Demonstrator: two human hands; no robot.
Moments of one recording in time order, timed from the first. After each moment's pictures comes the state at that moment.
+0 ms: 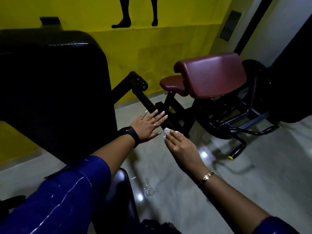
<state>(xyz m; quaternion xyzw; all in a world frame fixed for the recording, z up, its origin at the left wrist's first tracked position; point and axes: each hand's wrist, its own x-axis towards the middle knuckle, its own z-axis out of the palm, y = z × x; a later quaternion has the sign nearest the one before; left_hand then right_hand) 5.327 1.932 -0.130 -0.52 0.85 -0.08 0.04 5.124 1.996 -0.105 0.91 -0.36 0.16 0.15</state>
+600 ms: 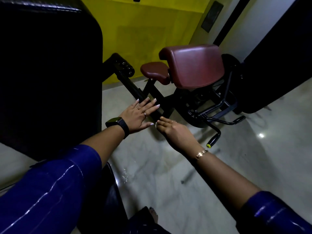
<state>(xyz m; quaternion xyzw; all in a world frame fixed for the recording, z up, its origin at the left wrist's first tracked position) 5.335 1.911 -0.155 -0.47 0.87 -0.01 -0.11 5.135 1.970 -0.085 0.93 -0.36 0.03 0.09</state>
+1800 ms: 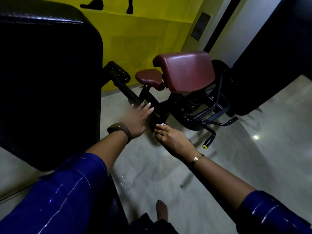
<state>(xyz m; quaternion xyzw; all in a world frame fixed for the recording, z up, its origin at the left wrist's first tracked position) 5.322 1.935 -0.132 -0.55 0.83 -0.02 -0.01 5.129 1.987 -0.094 0.93 -0.32 0.03 0.17</state>
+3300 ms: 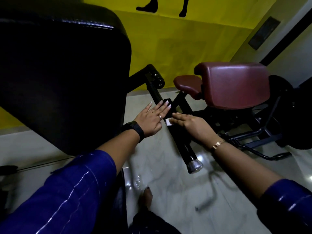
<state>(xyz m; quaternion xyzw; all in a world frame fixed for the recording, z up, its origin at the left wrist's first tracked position) 5.348 1.899 -0.138 -0.61 0.79 -0.02 -0.04 5.145 1.858 -0.072 0.97 -0.22 0.03 0.06</state>
